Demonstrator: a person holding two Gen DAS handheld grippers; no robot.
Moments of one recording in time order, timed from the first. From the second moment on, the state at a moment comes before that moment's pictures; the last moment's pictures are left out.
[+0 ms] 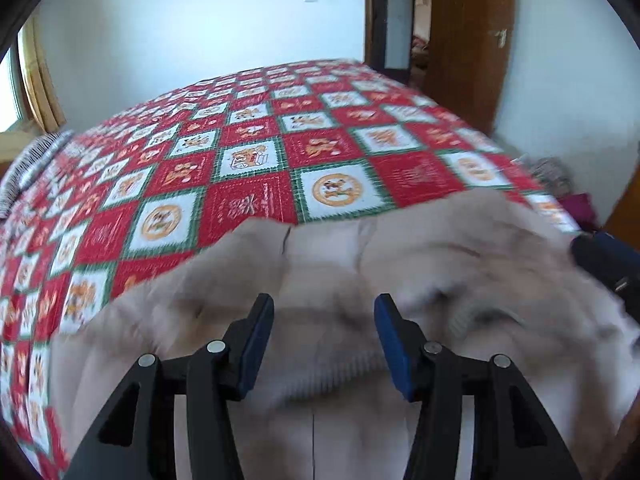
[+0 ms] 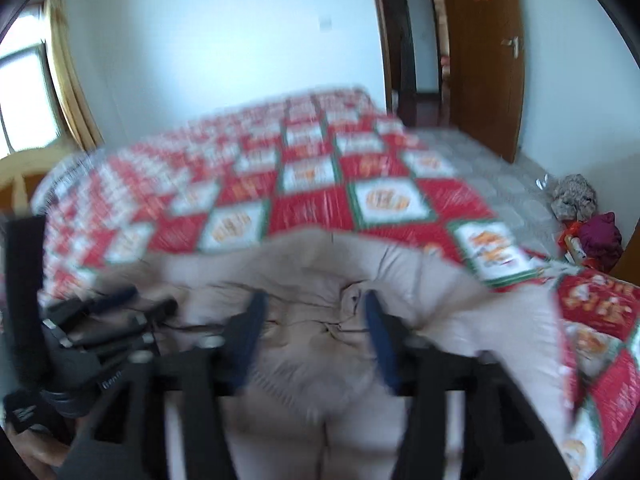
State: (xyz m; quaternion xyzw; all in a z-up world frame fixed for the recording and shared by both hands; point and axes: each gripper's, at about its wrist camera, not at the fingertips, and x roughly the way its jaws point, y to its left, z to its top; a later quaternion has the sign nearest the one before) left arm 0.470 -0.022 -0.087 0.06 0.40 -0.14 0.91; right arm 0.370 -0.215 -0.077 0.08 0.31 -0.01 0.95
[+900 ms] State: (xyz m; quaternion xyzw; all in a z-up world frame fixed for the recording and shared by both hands) left arm 0.132 0.176 -0.126 -0.06 0.39 -0.14 0.91; right arm 0.035 -0.270 -0.098 0.07 0.38 -0.05 0.92
